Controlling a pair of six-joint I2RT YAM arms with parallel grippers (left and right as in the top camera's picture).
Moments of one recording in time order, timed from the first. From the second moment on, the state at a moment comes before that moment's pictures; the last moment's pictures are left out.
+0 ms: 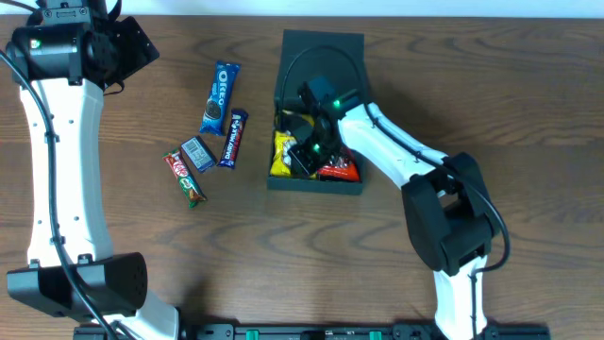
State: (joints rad) left arm 0.08 1.77 2.05 -1.26 -0.16 -0.51; right arm 0.54 2.14 1.63 -0.91 -0.47 -0.14
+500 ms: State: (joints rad) left arm 0.08 1.77 2.05 -1.26 -0.16 -0.51; right arm 0.36 2.04 1.74 -0.97 -0.35 -0.14
